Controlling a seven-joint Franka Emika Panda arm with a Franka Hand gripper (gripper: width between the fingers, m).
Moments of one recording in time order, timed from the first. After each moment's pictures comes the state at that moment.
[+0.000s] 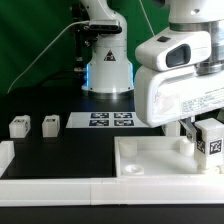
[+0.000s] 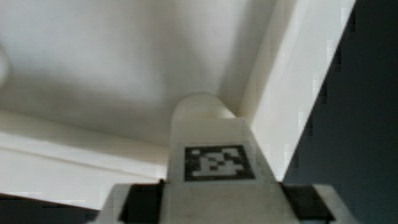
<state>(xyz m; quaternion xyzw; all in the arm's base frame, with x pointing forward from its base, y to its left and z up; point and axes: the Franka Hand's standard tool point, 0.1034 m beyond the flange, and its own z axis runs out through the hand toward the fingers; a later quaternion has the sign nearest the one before) 0.631 0.112 0.081 -0.99 -0.15 0.03 0.07</state>
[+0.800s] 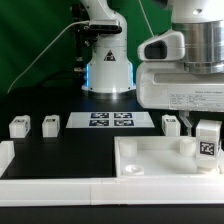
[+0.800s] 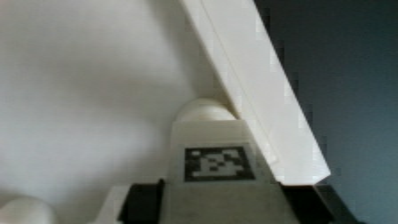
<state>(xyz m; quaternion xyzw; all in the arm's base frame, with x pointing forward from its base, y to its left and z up) 0.632 0.115 0.080 -0.95 0.30 0.05 0.06</state>
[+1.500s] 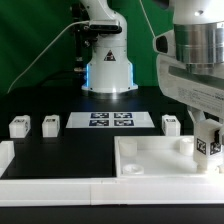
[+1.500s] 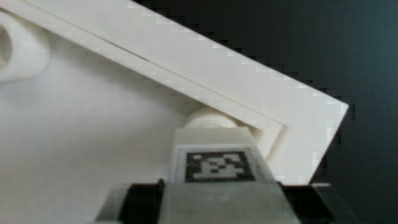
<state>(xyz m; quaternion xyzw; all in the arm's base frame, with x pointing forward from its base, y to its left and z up) 0.631 0.120 0.079 -0.83 0.55 0.07 0.04</state>
